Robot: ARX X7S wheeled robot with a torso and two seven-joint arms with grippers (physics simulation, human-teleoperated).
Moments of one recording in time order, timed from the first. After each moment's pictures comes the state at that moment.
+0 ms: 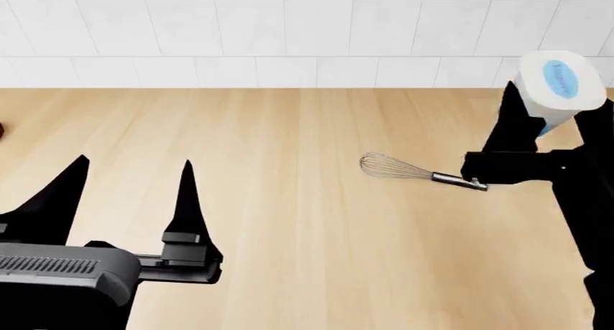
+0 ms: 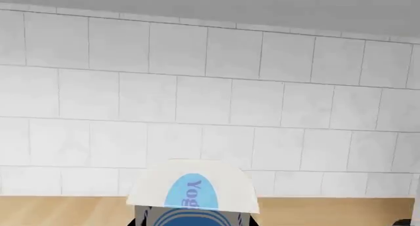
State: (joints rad) left arm -0.75 -1.11 1.11 1.01 -0.80 -0.07 -1.29; right arm 1.92 1.31 -1.92 -0.83 1.39 -0.10 1.19
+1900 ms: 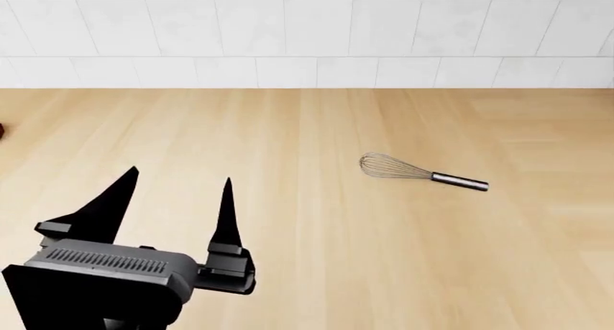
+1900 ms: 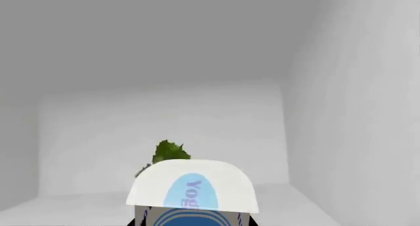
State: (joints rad) left arm -0.77 -1.00 1.18 0.96 -0.80 -0.13 -1.26; right arm 2.22 0.18 -0.87 1.21 1.01 0.45 0.13
